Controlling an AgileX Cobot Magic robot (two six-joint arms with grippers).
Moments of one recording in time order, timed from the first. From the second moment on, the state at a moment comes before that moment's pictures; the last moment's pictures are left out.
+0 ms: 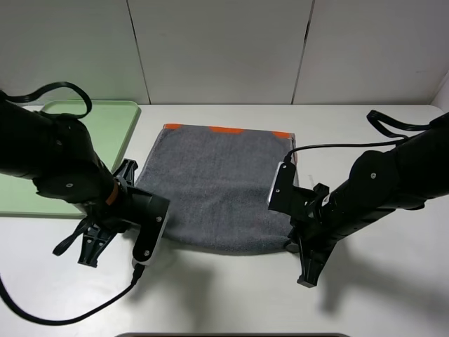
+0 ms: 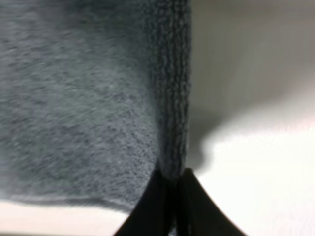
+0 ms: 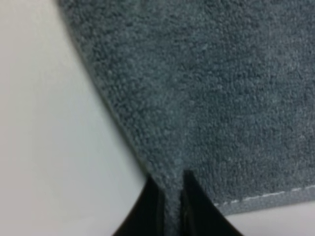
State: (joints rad) left arm -0.70 1.72 -0.68 0.55 0.34 0.64; right arm 0.56 1.78 -0.56 0.52 0.14 -1.17
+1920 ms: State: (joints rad) left arm -0.54 1.54 -0.93 0.47 0.62 0.53; right arm 0.42 1.46 -0.93 0.24 0.60 -0.61
